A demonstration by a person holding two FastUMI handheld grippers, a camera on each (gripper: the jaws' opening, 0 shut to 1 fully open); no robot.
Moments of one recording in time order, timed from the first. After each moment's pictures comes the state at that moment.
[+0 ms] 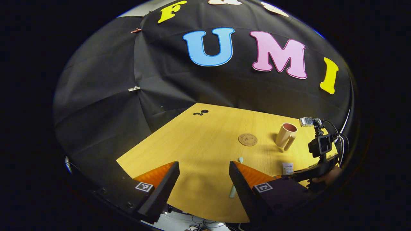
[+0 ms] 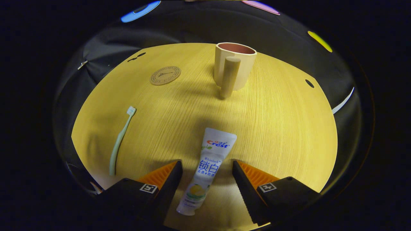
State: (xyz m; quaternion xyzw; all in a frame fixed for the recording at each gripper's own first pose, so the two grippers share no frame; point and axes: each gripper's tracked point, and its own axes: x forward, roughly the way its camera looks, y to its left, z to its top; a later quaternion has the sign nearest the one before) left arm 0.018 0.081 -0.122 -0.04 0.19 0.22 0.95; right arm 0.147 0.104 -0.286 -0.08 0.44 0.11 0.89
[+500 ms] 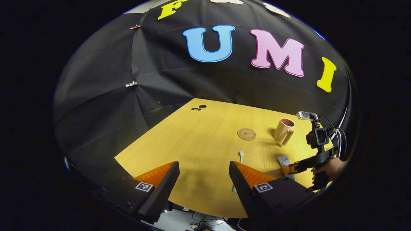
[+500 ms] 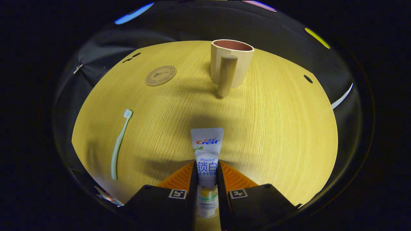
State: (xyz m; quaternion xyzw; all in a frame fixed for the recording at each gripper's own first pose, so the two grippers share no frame) left arm 0.003 0.081 -0.143 -0.05 0.22 0.19 0.96; right arm 0.150 0.105 -0.286 -0.07 0.45 0.11 0.88
